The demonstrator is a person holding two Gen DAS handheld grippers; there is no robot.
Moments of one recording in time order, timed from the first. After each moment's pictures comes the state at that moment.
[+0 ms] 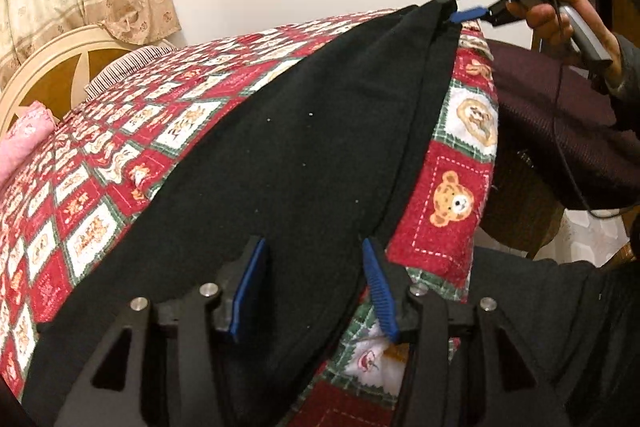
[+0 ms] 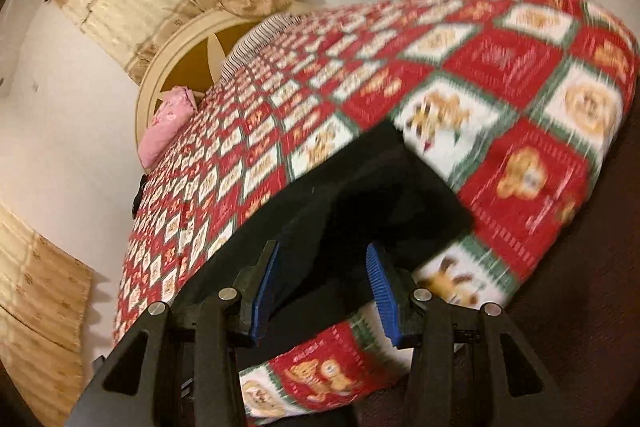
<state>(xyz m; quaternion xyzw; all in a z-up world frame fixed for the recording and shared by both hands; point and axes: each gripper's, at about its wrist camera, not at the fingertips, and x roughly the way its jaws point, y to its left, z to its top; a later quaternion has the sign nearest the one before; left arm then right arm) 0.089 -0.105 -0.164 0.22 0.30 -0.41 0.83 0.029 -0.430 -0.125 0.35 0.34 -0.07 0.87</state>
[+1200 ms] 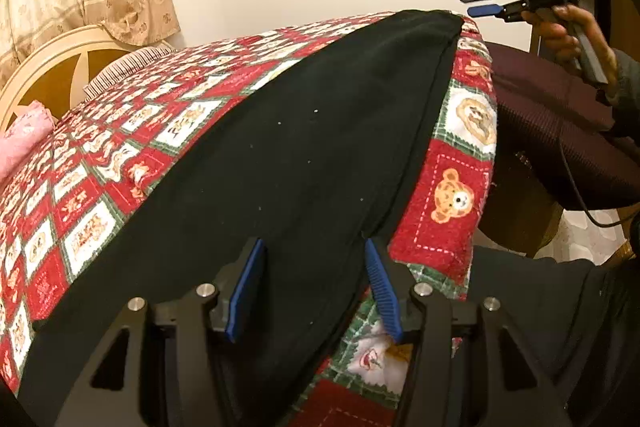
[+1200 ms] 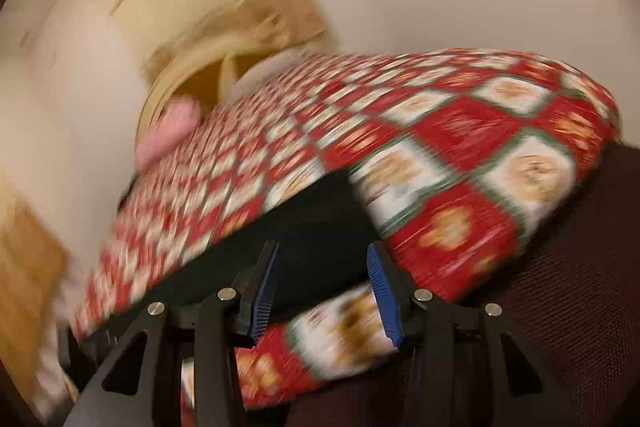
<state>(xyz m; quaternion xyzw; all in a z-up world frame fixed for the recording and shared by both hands) 0.091 -0.103 -0.167 0.22 0.30 -0.42 0.83 -0.010 -0.419 -0.112 0.20 0.30 -0.06 0.93</state>
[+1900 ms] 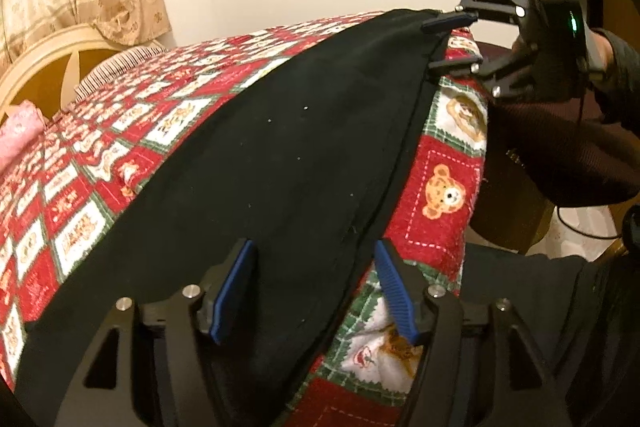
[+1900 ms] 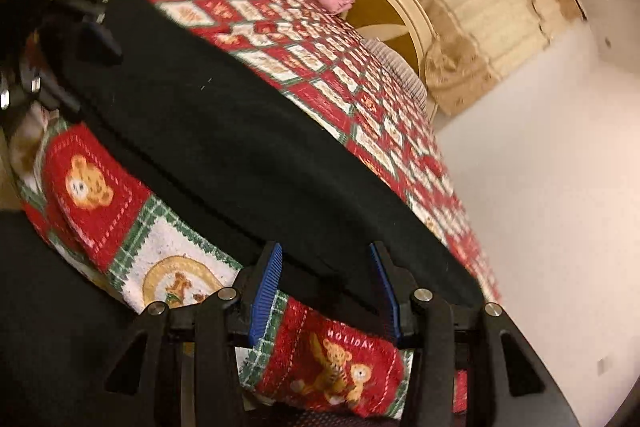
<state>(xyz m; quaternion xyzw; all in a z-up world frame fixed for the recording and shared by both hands) 0.093 -0.105 -0.169 0.21 0.30 -0.43 0.82 0.029 -0.221 -0.171 -0.41 0.31 -0.03 0.86</state>
